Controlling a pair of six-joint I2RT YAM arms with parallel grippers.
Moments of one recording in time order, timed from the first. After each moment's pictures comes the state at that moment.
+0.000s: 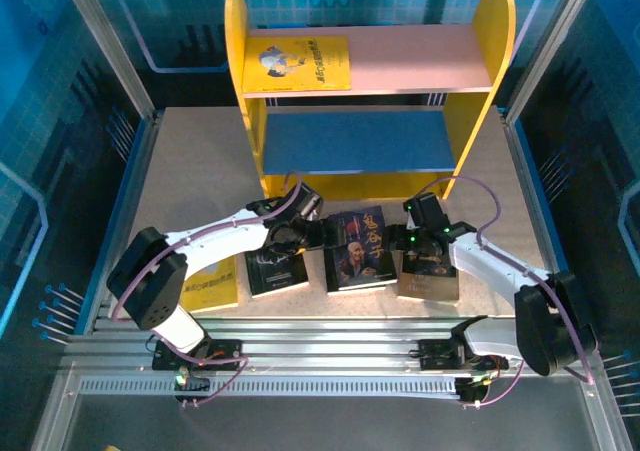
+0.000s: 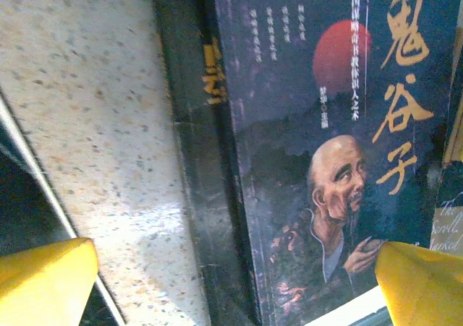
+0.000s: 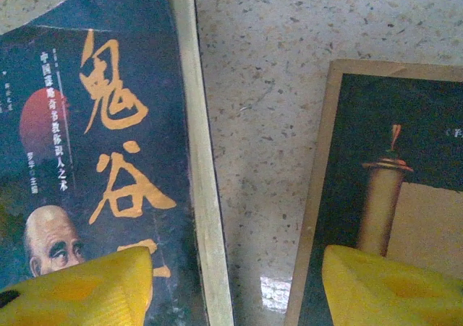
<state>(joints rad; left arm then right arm) -0.70 1.61 1.03 -0.50 0.19 -0.85 0.37 1.28 0.64 -0.40 -0.10 0.49</state>
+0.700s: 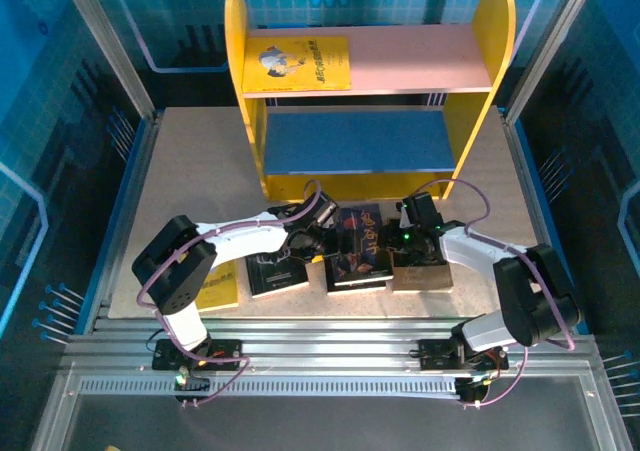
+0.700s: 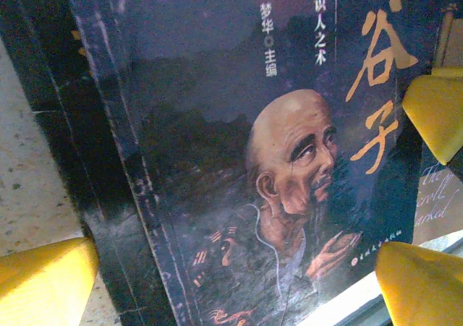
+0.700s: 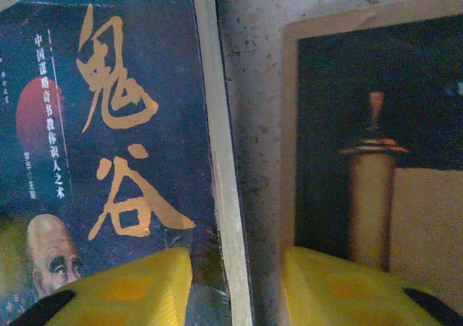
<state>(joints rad) -0.76 1.74 1.04 -0.36 0.28 -0.90 0.35 1.44 0.63 -0.22 -0.23 0.53</state>
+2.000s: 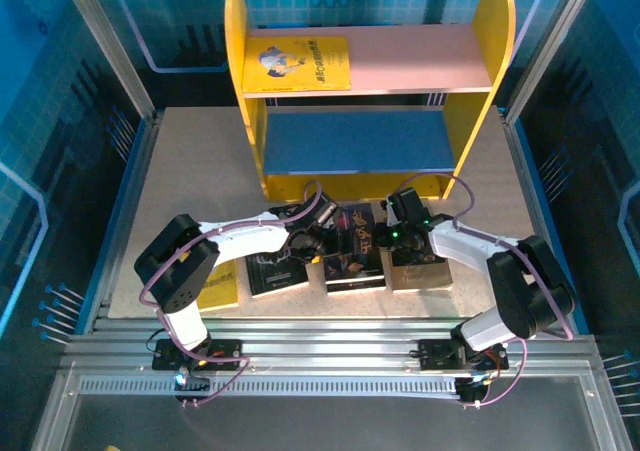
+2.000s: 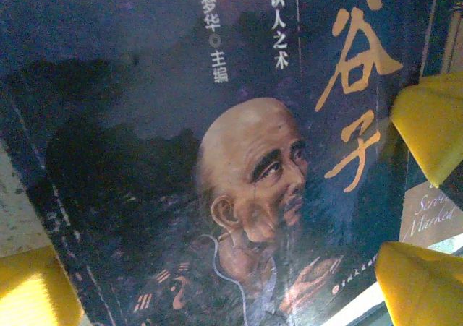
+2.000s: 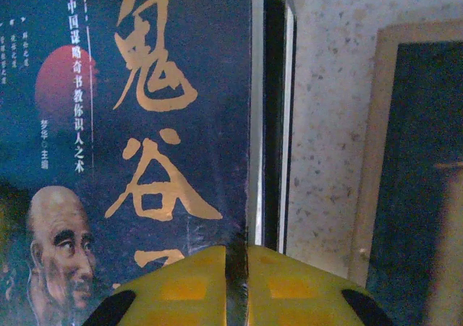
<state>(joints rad) -0.76 1.75 1.04 -0.36 0.27 -0.90 0.45 1.50 0.72 -0.28 -0.20 0.48</state>
